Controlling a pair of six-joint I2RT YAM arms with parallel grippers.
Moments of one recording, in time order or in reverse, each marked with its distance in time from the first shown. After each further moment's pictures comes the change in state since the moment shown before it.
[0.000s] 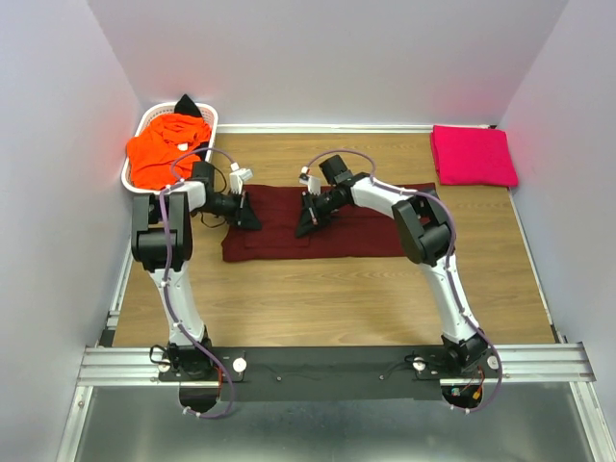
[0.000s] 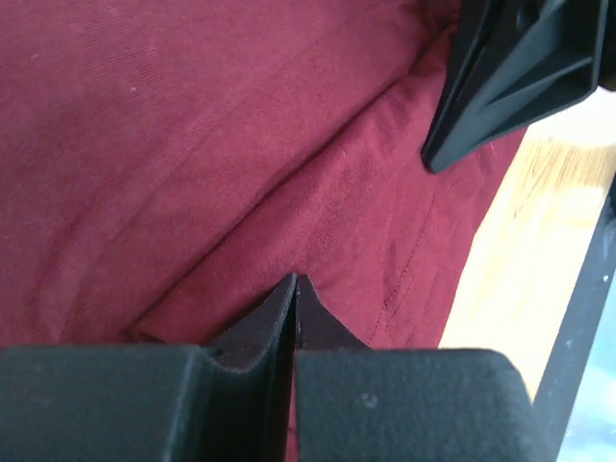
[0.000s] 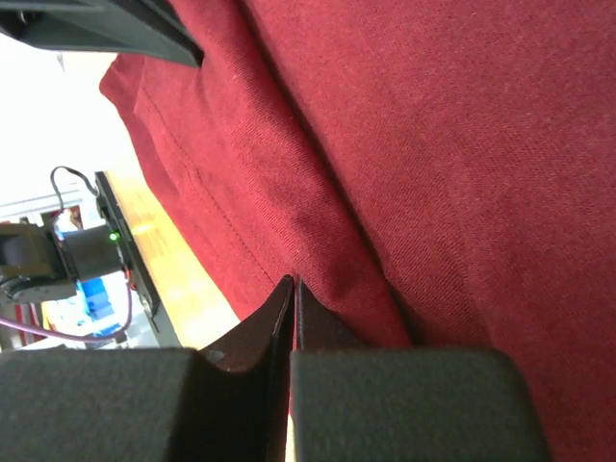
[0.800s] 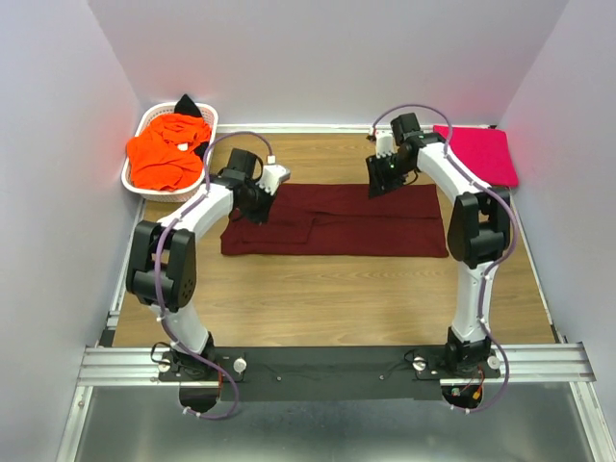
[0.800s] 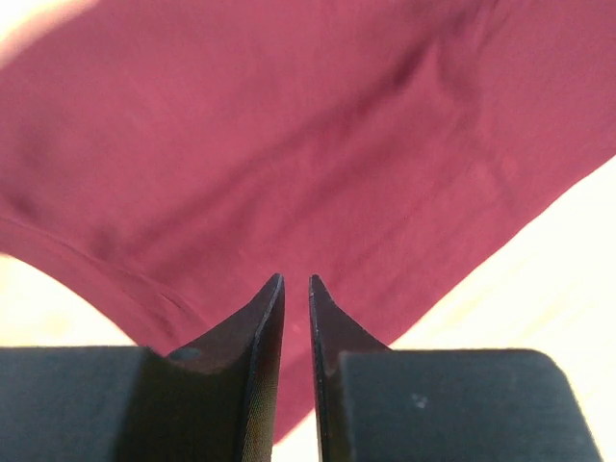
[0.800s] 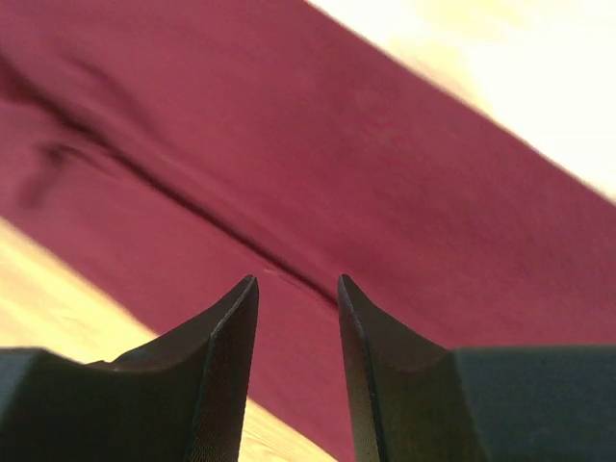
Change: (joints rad) left arm -0.296 -0.358 -0.033 -0.023 -0.650 -0.024; right arm -0.323 -0.293 0.048 -0.385 0.426 -0.444
